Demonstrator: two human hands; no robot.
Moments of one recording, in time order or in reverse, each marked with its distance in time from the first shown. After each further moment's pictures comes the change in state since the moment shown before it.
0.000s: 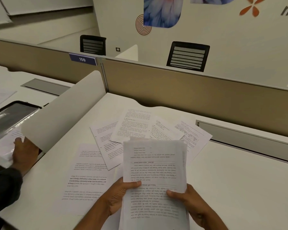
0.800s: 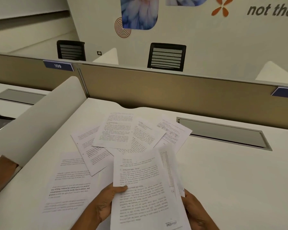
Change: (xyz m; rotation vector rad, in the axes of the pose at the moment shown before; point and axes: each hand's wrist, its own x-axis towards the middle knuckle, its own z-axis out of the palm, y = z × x) left_hand 0.014 -0.017 0.016 -0.080 0.043 -0.101; right_hand -0.020 0.057 -0.050 0.504 0.144 0.015
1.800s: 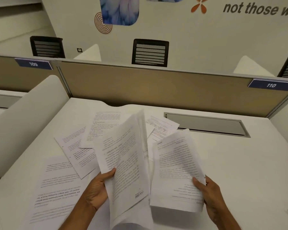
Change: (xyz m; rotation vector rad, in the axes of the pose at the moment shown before) left_hand 0.014 0.026 0.004 -0.311 -0.130 0.160; right_hand -0.033 -0.030 -0.049 -0.204 0.517 -0.375
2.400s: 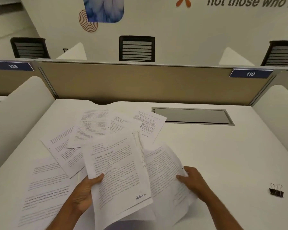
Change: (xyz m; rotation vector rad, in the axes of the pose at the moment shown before) left_hand -0.006 -0.012 -0.018 0.268 0.130 -0.038; right_hand 0.022 0.007 -0.019 -0.696 -0.102 -0.027
